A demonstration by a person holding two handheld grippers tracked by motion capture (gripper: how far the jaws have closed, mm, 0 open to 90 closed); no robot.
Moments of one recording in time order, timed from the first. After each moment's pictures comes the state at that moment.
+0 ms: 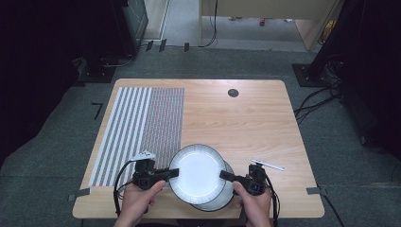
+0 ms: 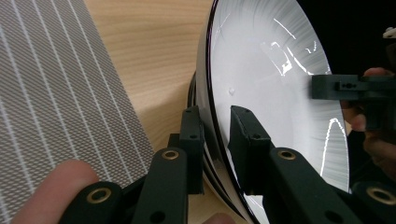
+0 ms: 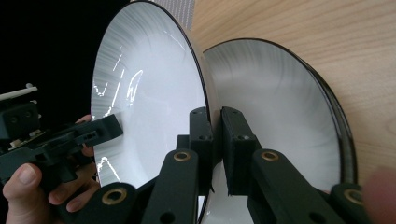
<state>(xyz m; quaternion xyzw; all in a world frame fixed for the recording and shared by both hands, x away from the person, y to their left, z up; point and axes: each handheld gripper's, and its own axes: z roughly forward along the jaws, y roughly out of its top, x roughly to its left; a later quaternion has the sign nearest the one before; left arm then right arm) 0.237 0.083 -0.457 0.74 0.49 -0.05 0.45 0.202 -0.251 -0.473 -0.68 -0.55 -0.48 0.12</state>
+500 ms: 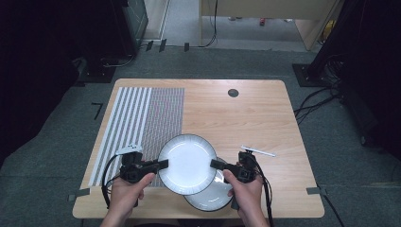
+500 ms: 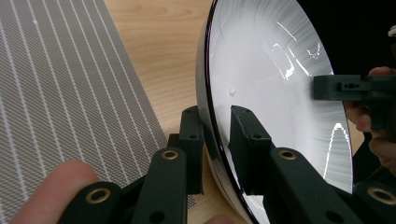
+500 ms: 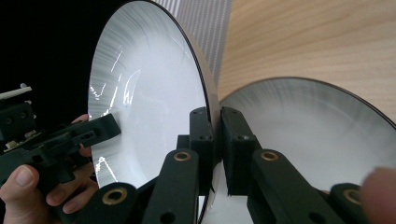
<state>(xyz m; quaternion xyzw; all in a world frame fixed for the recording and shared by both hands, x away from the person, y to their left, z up) 0.247 0.112 -0.428 0.73 0.50 -0.02 0.47 0.231 -0.224 -0.443 -0.66 -0.57 -0.48 0.11</state>
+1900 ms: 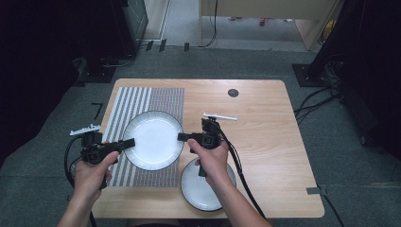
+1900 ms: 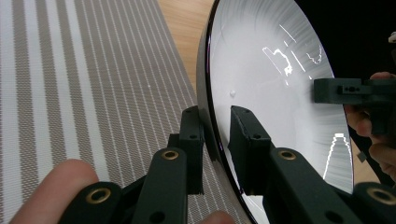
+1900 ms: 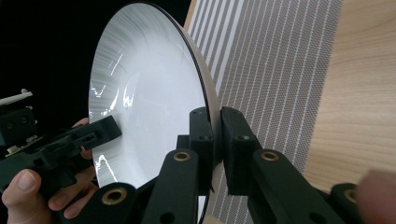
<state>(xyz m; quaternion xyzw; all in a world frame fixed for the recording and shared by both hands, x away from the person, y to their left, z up) 0.283 0.200 -0.389 0.68 0.55 0.02 0.48 0.311 -0.134 -0.396 -0.62 -0.61 -0.48 0.14</state>
